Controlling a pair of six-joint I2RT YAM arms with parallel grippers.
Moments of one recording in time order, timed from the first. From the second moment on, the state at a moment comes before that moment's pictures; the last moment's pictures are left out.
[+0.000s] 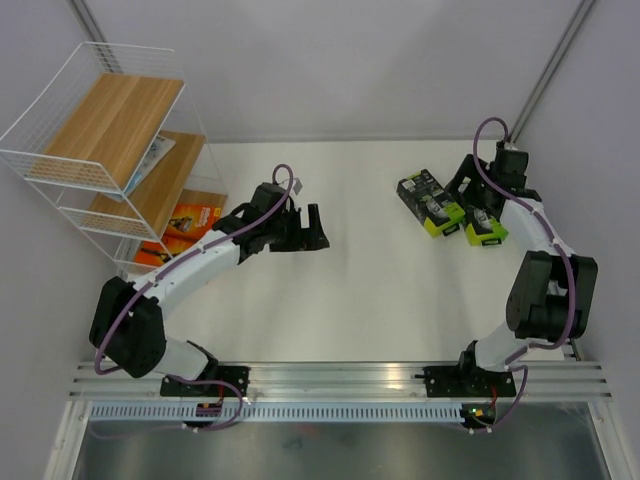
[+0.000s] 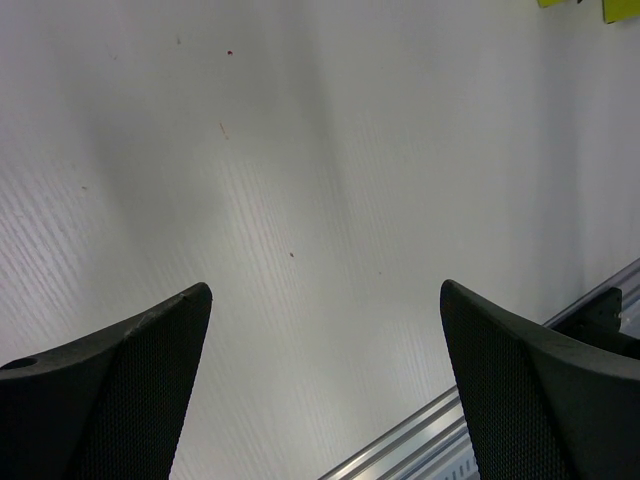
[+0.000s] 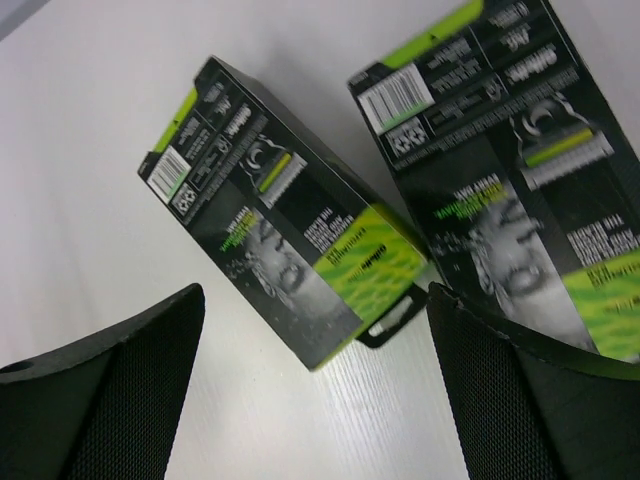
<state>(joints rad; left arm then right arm) -0.58 1.43 1.05 -0.39 0.17 -0.55 -0.15 1.58 1.15 -0.30 -0.12 0.41</state>
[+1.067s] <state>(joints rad) -0.58 1.56 1.08 -0.36 0.24 -0.55 -0.15 1.33 0.46 0.18 -0.02 0.97</state>
